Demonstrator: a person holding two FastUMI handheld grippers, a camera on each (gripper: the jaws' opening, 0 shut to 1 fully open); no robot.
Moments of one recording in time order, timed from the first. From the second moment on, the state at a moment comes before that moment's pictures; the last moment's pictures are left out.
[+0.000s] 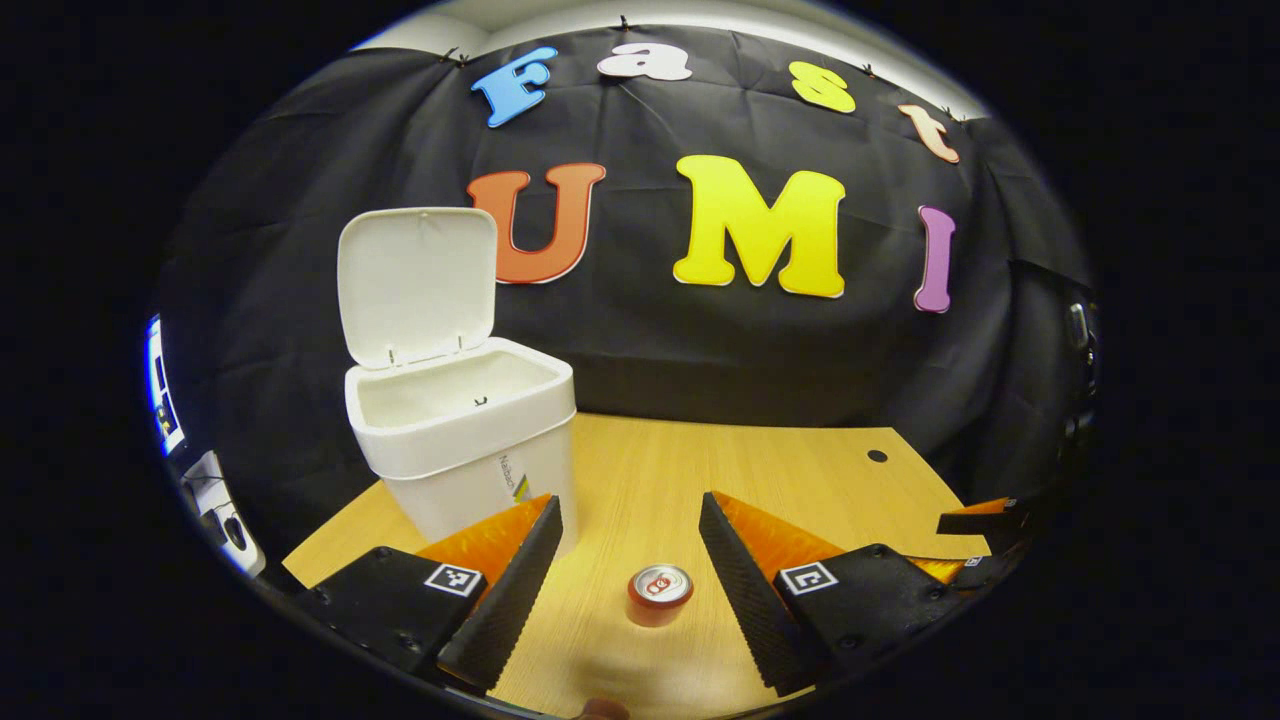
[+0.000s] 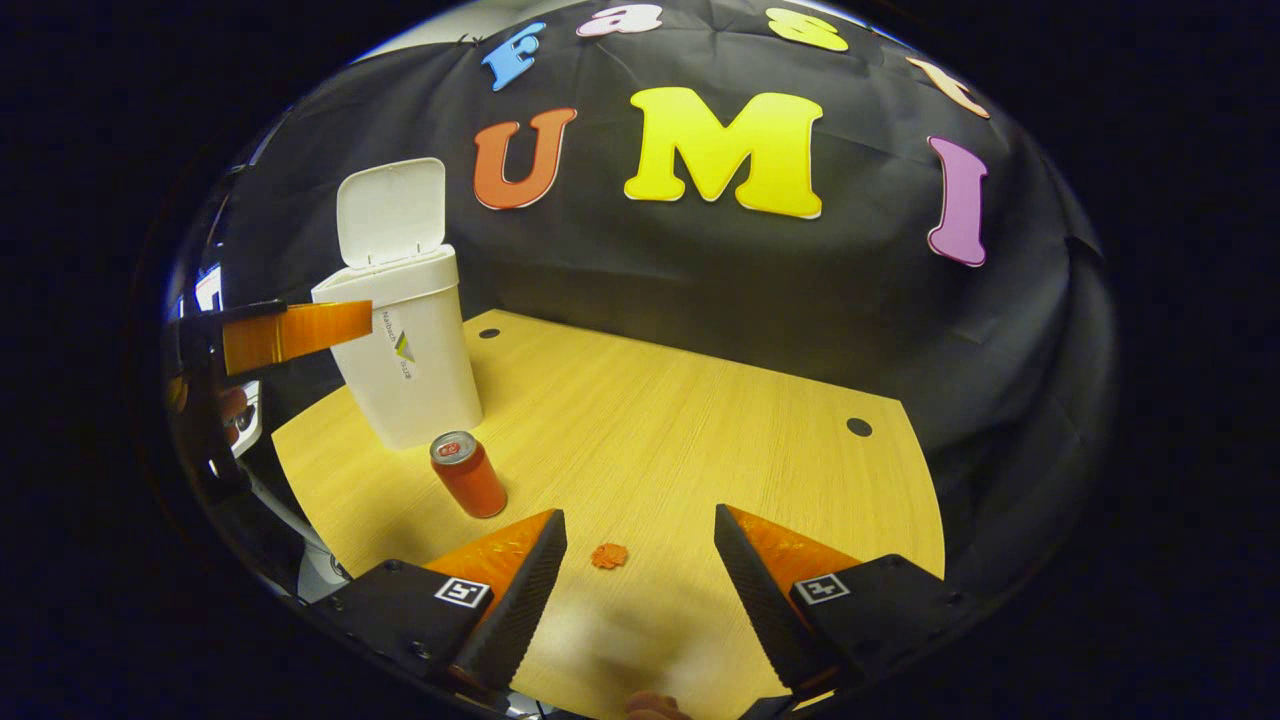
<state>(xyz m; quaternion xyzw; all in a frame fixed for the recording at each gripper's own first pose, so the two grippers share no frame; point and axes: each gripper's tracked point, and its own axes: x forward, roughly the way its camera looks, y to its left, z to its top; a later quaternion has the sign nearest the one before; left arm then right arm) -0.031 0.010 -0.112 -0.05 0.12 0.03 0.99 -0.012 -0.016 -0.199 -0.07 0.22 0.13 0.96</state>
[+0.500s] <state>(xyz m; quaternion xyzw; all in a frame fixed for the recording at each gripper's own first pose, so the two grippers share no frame) -0.035 0.010 -0.173 -0.04 0.19 -0.05 0.98 0.008 0.017 -0.278 -0.07 0.34 0.07 0.94</state>
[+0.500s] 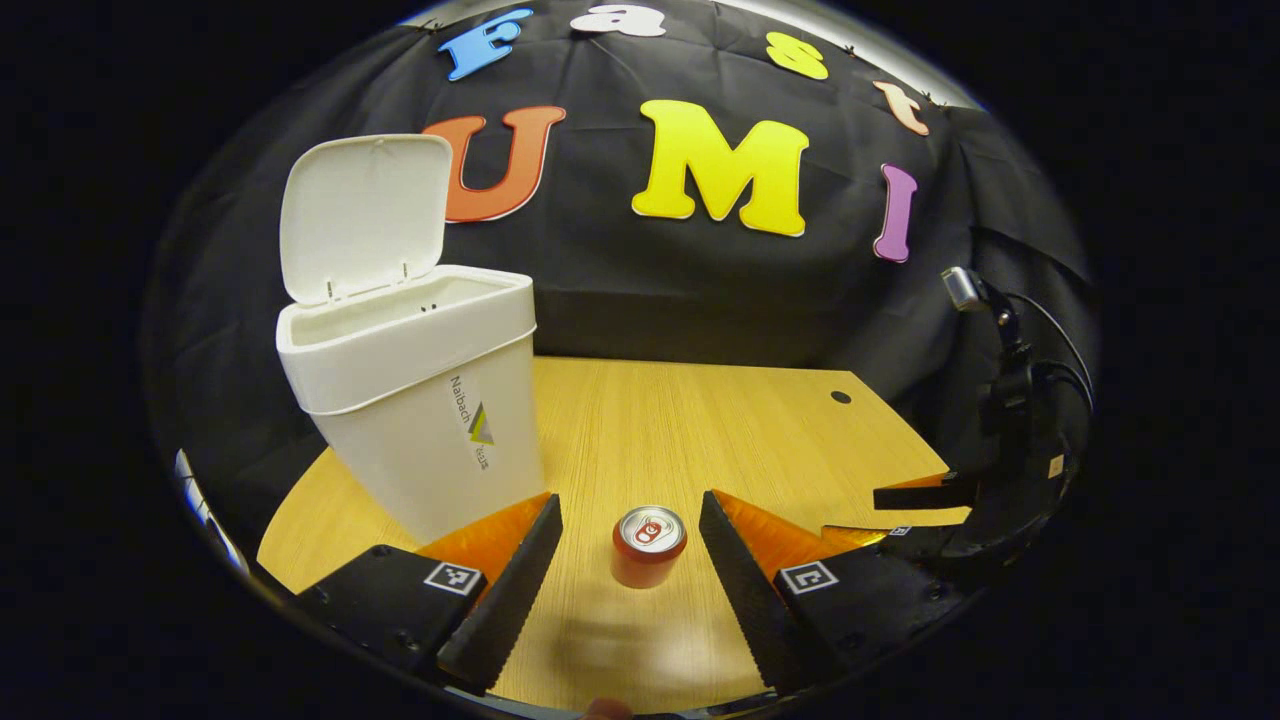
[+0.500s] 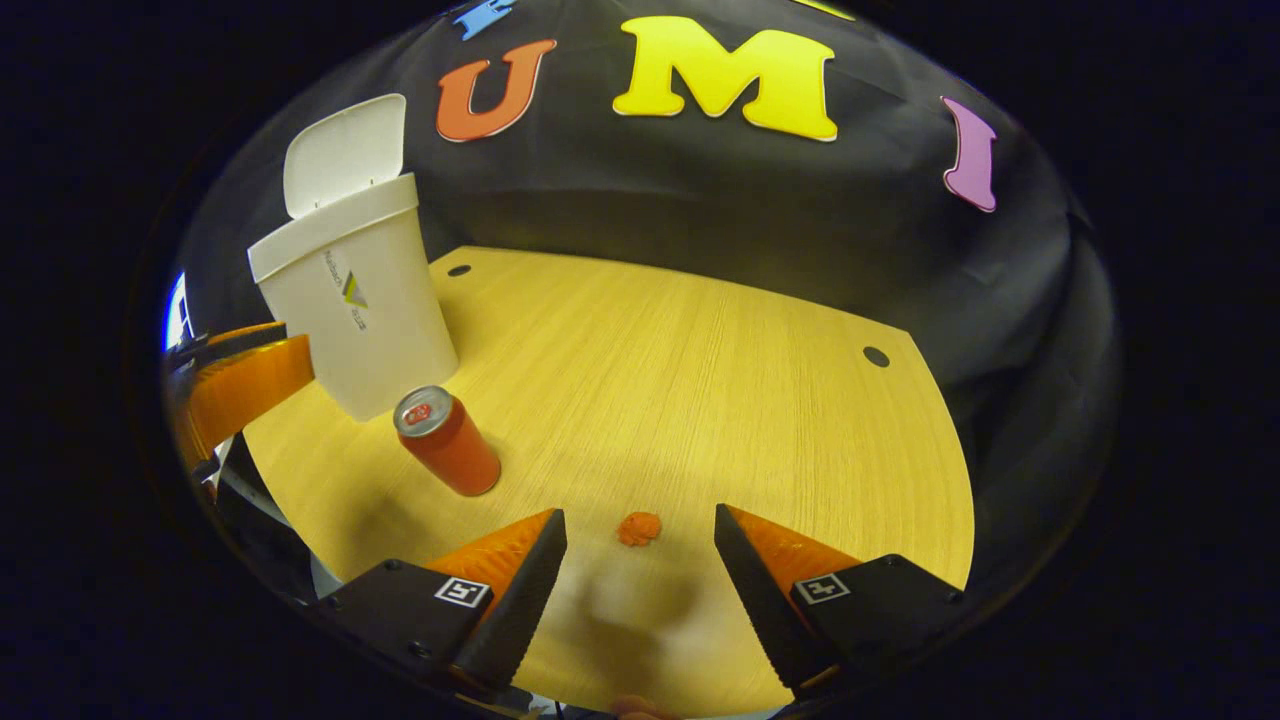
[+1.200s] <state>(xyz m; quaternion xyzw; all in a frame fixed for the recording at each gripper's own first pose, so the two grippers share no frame) -0.033 0.028 -0.178 0.01 0.18 -0.08 0.98 0.048 0.019 -0.370 -0.05 0.47 0.01 0.88</state>
